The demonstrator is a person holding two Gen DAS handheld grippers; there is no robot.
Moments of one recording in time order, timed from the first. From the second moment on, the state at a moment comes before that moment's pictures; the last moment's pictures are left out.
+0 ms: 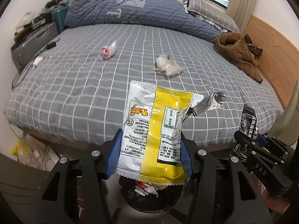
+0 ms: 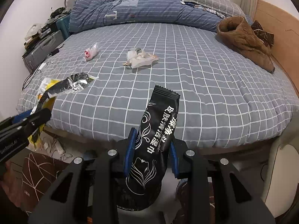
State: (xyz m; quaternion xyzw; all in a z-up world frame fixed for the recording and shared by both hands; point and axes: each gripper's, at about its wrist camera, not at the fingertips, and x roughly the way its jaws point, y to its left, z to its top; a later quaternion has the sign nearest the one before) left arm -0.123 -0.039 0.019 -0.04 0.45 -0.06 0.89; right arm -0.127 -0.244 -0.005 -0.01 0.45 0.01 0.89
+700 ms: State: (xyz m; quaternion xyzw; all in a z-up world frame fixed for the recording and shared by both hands) left arm -0.163 -0.042 -0.065 -0.02 0.50 -0.05 0.86; right arm -0.171 -0.232 -0.083 -0.03 0.49 0.00 0.87
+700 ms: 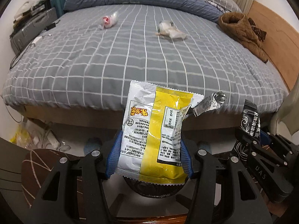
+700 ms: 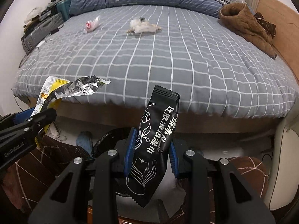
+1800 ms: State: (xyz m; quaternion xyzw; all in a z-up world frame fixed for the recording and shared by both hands) left arm -0.137 -0.101 -0.218 0.03 0.60 -0.10 0.79; right arm -0.145 -0.281 -0.187 -0.01 0.55 -0.06 0.83
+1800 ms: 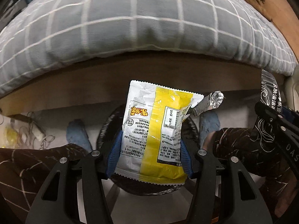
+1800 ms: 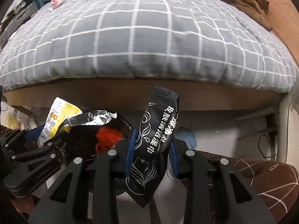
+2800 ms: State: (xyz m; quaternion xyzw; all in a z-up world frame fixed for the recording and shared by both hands) left arm -0.139 -0.060 -0.197 0.03 0.57 -0.06 0.82; right arm -0.138 -0.242 -0.197 -0.02 0.55 -0.02 0.84
